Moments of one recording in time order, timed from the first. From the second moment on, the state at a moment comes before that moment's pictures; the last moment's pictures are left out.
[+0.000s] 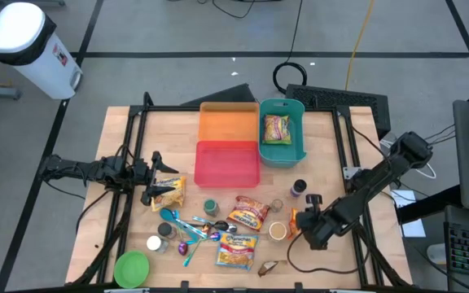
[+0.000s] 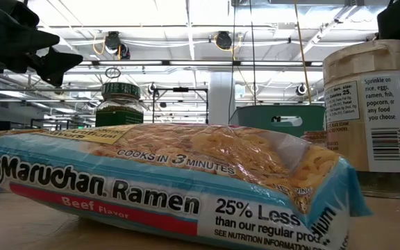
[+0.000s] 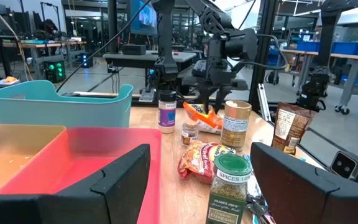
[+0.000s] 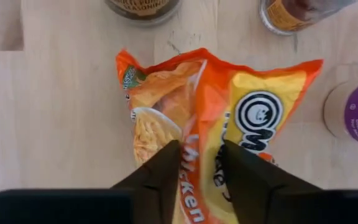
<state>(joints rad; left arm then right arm) -0.15 0.02 0.02 0.03 -0.03 -0.06 0.72 1.43 0.85 -0.77 0.18 0.71</state>
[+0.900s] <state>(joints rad) -0.15 0.02 0.02 0.03 -0.03 -0.06 0.64 0.97 0.85 -0.37 0.45 0.36</state>
